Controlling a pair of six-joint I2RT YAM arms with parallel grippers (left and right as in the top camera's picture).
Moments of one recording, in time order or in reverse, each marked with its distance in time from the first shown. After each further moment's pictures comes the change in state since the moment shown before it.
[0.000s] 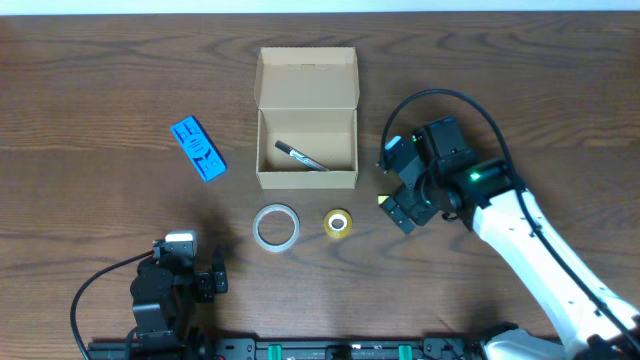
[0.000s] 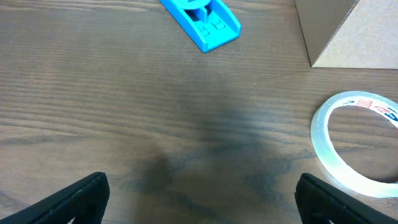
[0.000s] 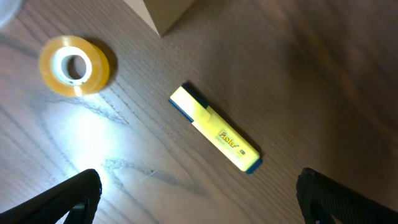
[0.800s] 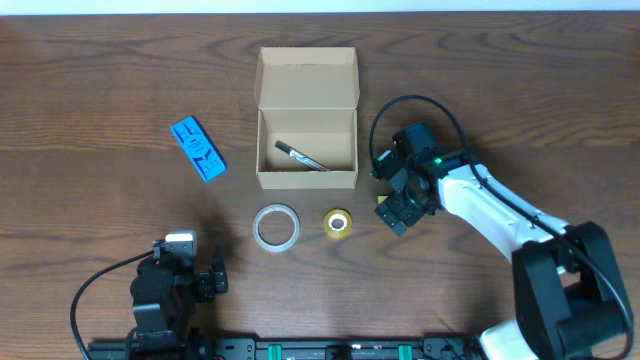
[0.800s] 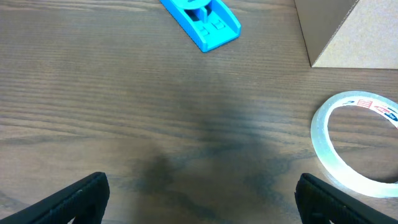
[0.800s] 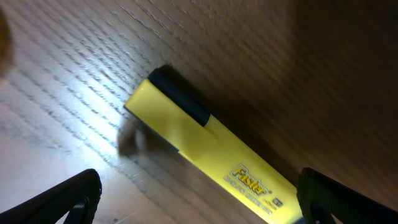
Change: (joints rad) left arm 0.000 0.000 0.000 0.000 0.000 0.000; right arm -0.026 0.306 -0.059 0.160 0.026 0.005
